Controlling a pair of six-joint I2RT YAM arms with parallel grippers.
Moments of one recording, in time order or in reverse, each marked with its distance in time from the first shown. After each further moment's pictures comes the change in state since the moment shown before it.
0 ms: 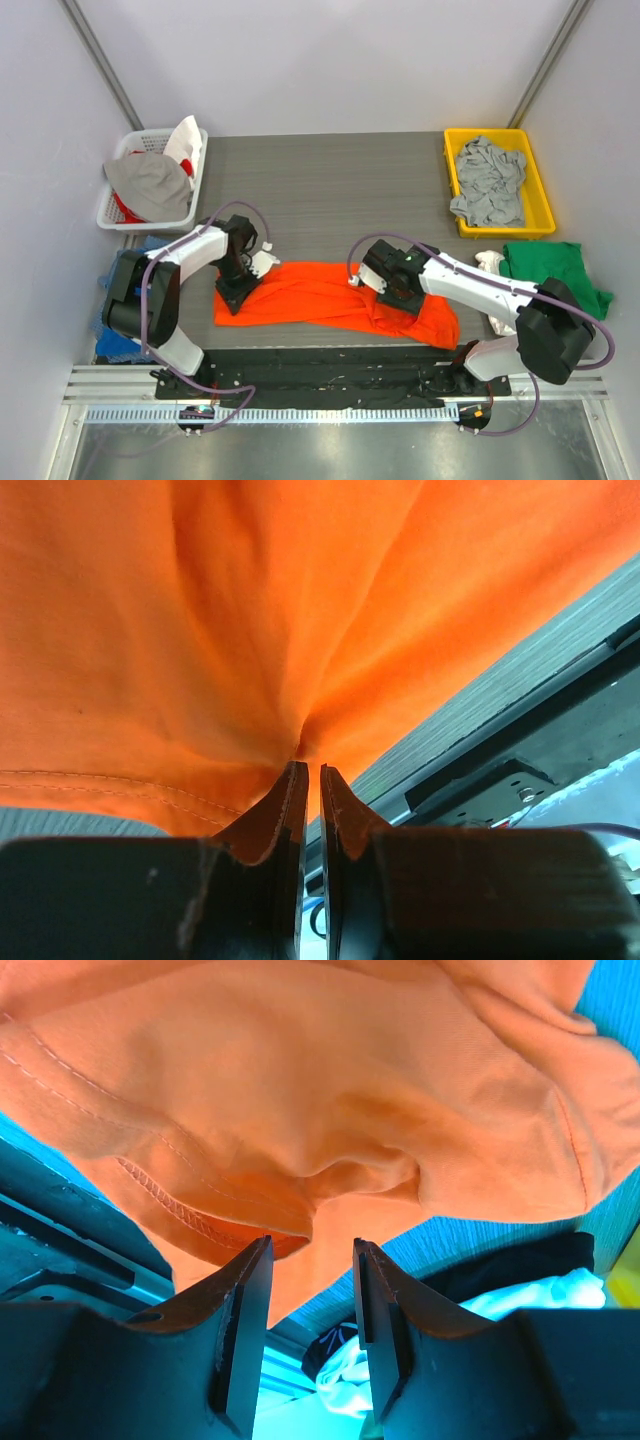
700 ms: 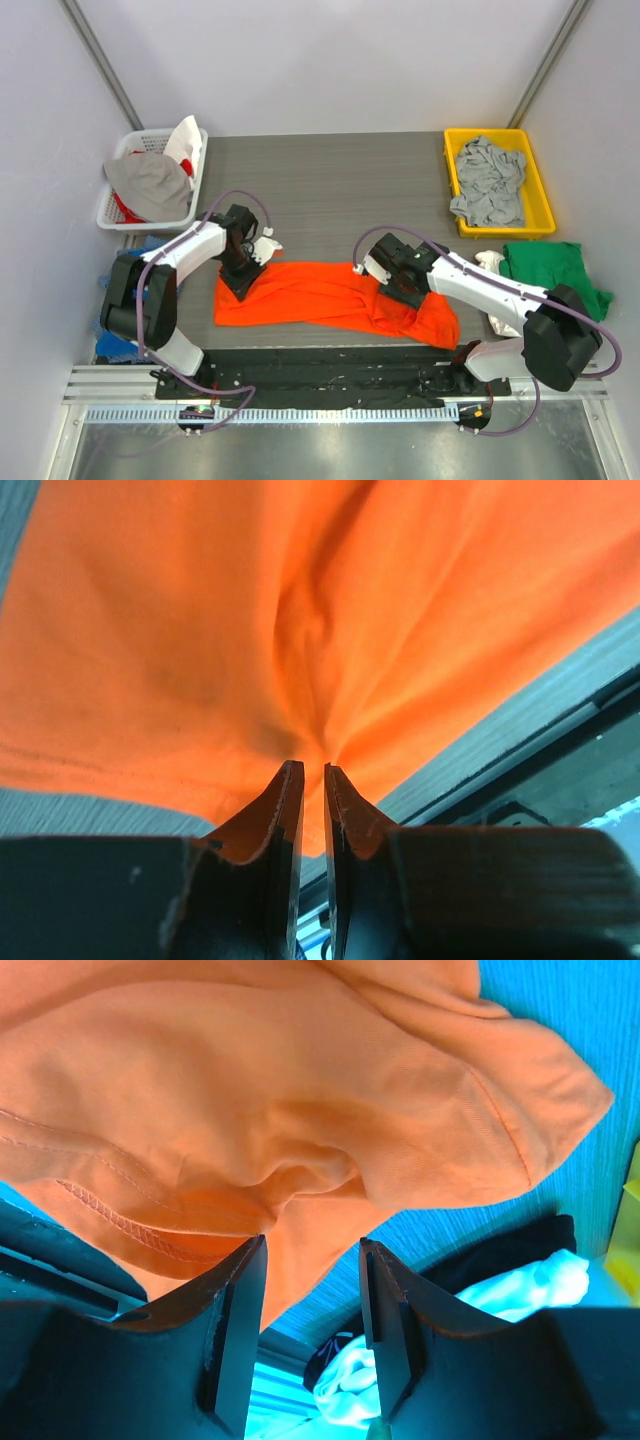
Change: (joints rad) left arm 0.000 -0.033 0.052 0.060 0.011 -0.039; right arm -0.050 -0.044 -0.006 0.055 0.042 0.021
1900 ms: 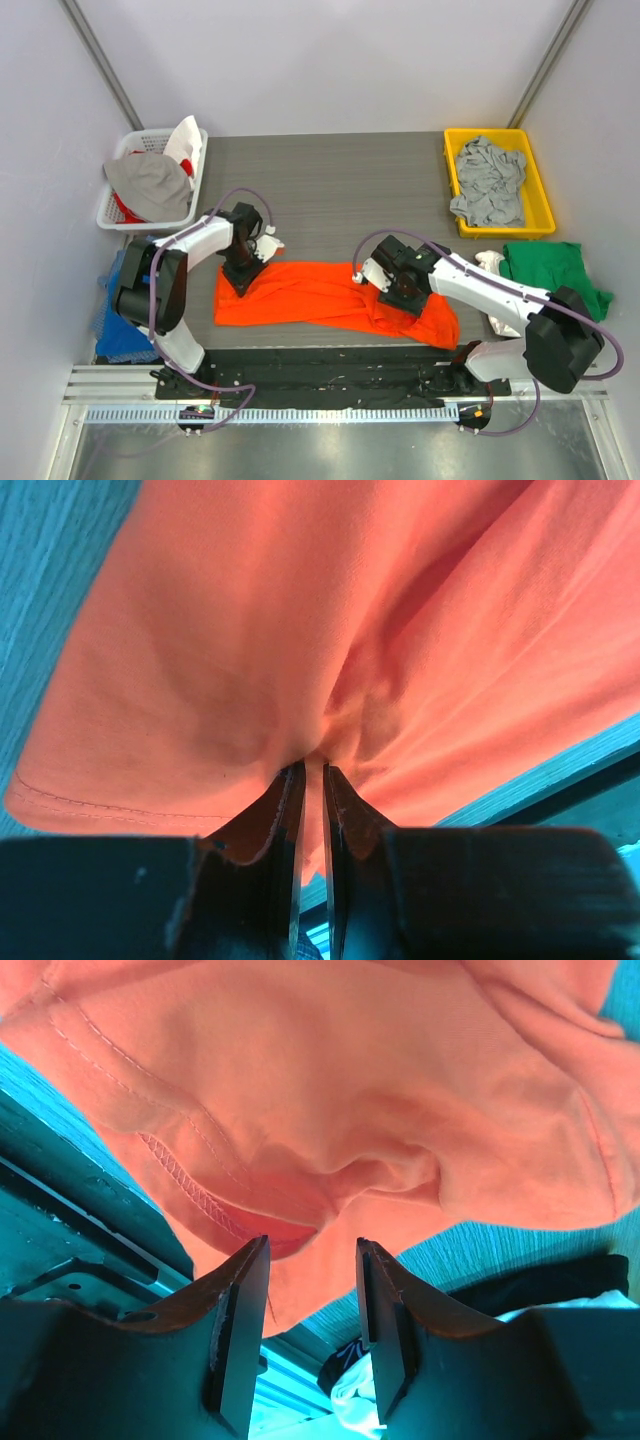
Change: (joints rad) left arm 0.000 0.119 0.038 0.052 -0.055 -0.005; right arm -0.001 -0.015 -0.007 -0.057 -0.142 -0.054
